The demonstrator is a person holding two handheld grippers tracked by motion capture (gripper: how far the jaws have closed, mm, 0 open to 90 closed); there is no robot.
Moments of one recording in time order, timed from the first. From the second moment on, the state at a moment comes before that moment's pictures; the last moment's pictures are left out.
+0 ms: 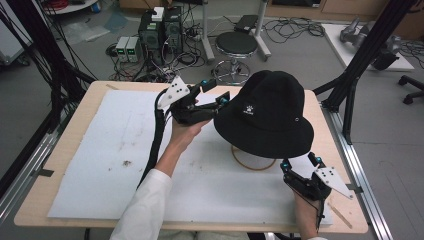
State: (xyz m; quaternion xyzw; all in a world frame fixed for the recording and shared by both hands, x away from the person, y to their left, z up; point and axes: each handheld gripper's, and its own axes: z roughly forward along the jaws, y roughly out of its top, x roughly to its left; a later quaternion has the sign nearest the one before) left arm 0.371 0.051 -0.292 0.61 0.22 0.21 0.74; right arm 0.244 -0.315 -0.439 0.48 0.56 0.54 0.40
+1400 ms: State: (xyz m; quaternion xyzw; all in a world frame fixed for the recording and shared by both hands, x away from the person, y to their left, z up) left arm 0.328 0.132 -0.351 0.60 0.28 0.28 0.70; right arm 0.246 -0.314 -0.440 0.49 0.56 0.54 0.39
